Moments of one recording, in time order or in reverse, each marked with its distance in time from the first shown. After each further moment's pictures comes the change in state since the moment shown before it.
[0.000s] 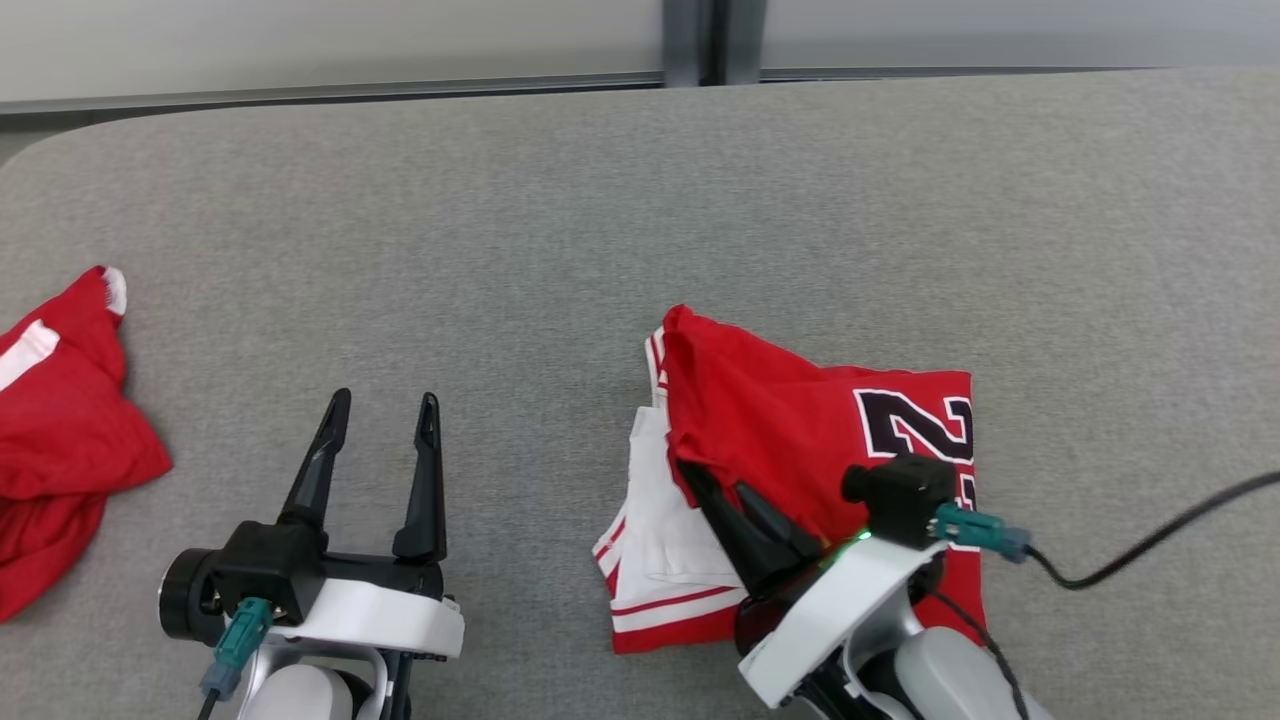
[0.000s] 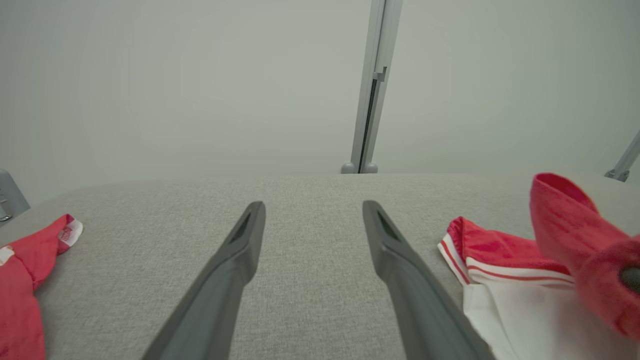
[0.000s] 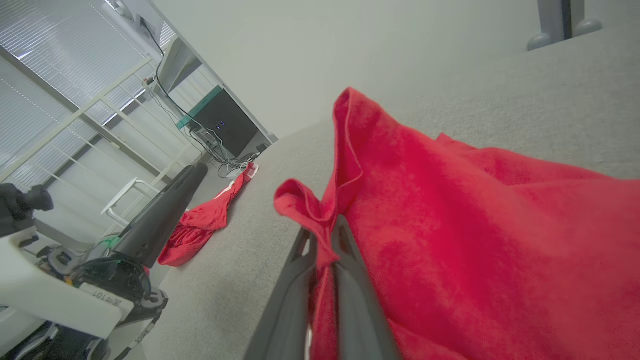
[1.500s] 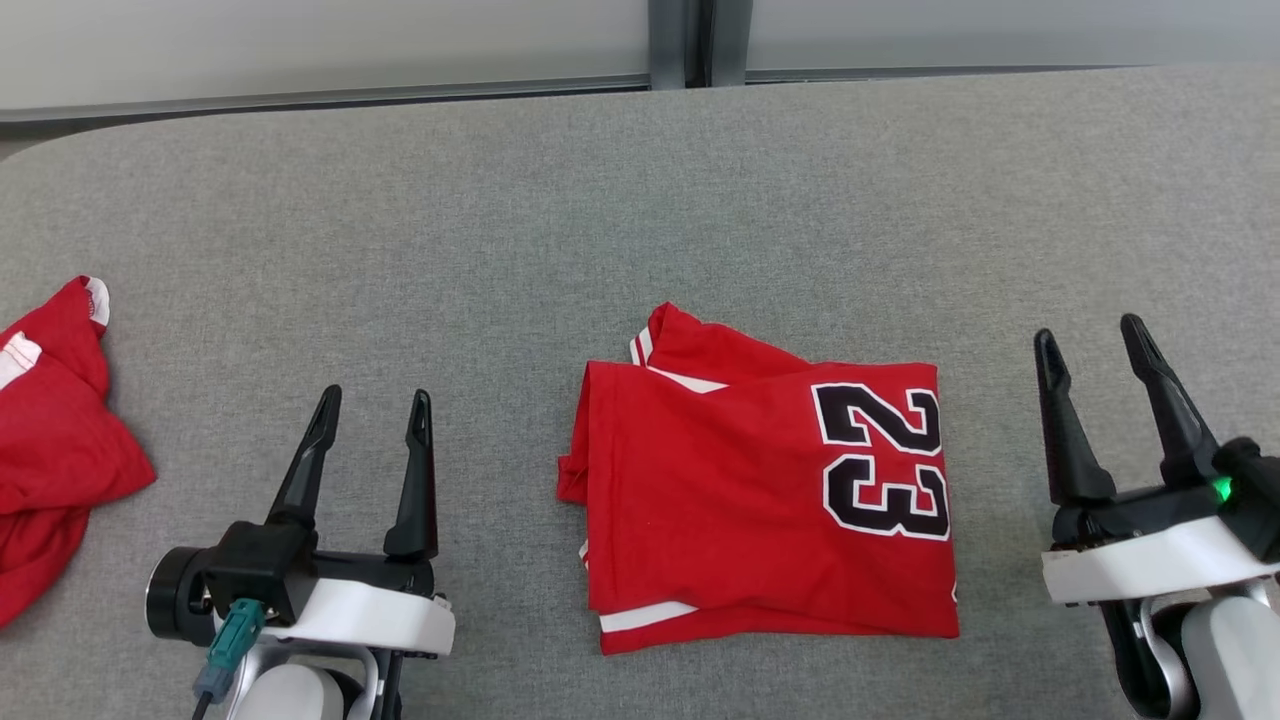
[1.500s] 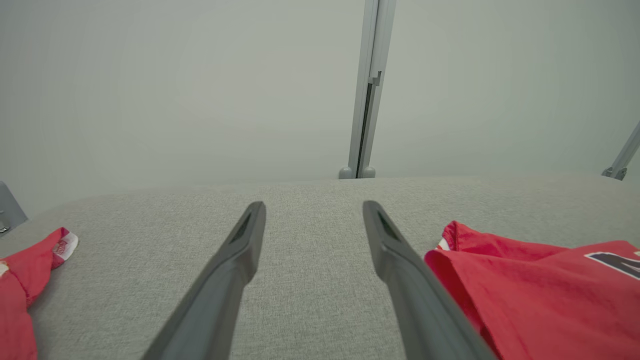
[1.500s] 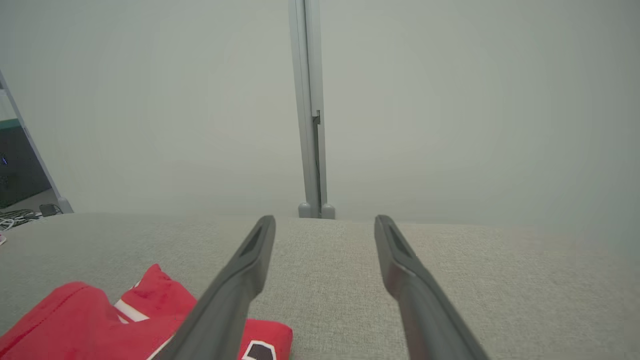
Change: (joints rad) left arm 0.000 -0.015 0.021 -0.005 0.035 -0.008 0.000; right arm 0.068 -0.162 -0.440 -0.035 -0.396 -0.002 -0.273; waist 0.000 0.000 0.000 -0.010
